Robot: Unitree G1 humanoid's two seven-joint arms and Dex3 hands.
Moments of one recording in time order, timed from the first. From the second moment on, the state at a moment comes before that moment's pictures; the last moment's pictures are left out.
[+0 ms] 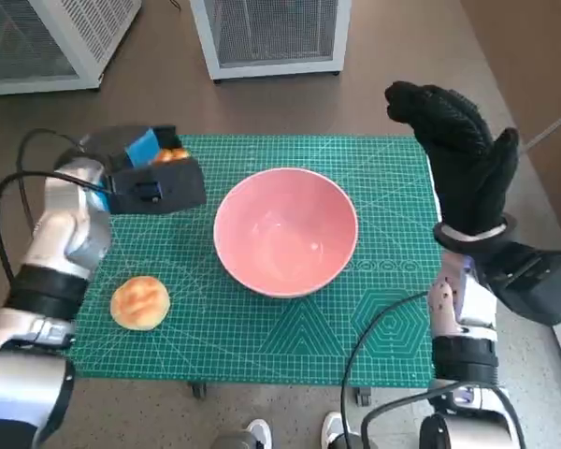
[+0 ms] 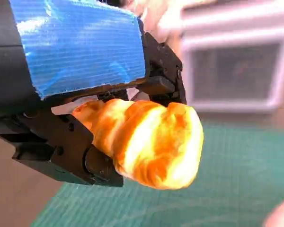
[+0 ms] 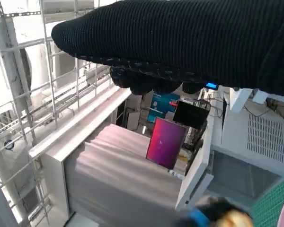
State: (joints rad) left arm -0.90 0.65 -0.34 0.52 0.66 0.19 -0.35; right arm -0.72 -0.11 -0.20 0.53 0.36 -0.65 0.57
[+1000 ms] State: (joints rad) left arm -0.73 0.54 -0.31 -0.11 0.61 0.09 -0.44; right arm -0.69 -0.11 -0.20 0.52 0.37 -0.65 0.58
